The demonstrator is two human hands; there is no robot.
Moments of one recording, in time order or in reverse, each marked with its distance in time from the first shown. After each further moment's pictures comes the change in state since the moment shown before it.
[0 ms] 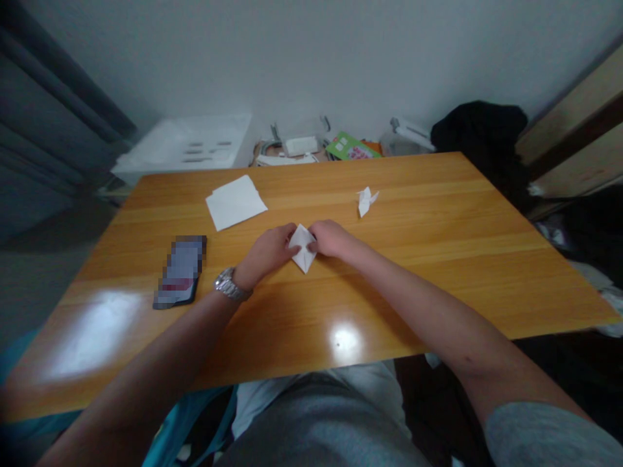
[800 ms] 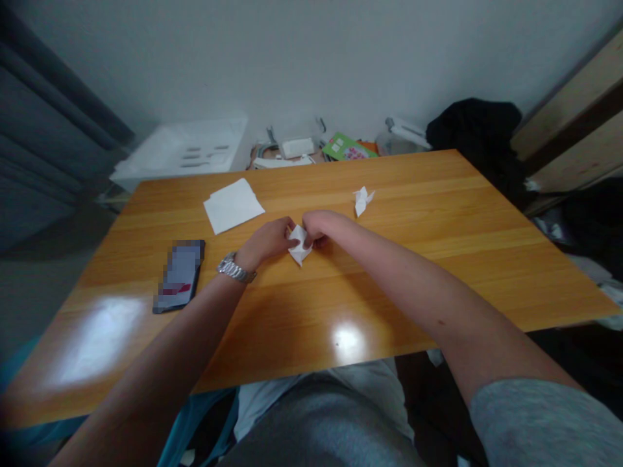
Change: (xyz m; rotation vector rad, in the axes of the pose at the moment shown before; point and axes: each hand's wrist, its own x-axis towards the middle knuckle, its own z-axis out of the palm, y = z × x) left_hand 0.029 -0.002 -0.013 0.052 -0.163 -0.163; right_hand 0.041 -0.010 -0.031 0.027 -0.423 0.111
